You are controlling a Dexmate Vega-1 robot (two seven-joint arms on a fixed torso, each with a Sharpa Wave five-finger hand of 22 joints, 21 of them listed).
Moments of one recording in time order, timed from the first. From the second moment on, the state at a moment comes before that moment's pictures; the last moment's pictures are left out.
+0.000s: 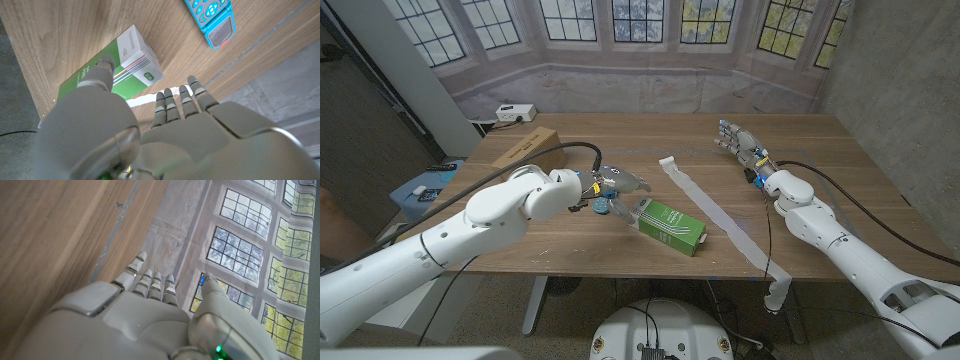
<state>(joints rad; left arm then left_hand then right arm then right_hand) 0.89 1.03 0.57 -2.27 0.76 0.12 -0.54 0.88 -0.09 0.50 -0.15 0.18 0.21 0.07 0.20 0.19 0.14 -0.01 0.33 0.31 0.16 0.06 0.19 0.19 0.25 0.10 0.21 0.19 -0.76 -0.53 -0.42 -1.25 0.59 0.29 0.13 0.36 0.15 0.37 -0.12 0.18 0.12 0.00 0.19 0.19 0.07 0.03 0.20 0.19 0.04 -0.04 0.21 0.20 0.32 -0.04 0.19 0.17</state>
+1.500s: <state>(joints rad) 0.83 0.95 0.63 -2.18 0.81 0.06 -0.59 0.89 -0.09 0.48 -0.15 0.18 0.26 0.06 0.21 0.20 0.15 -0.01 0.38 0.35 0.19 0.06 0.20 0.19 0.25 0.10 0.21 0.19 -0.78 -0.52 -0.42 -1.22 0.60 0.30 0.12 0.36 0.15 0.37 -0.12 0.18 0.12 0.00 0.19 0.19 0.07 0.03 0.20 0.19 0.04 -0.04 0.21 0.20 0.32 -0.04 0.19 0.17</state>
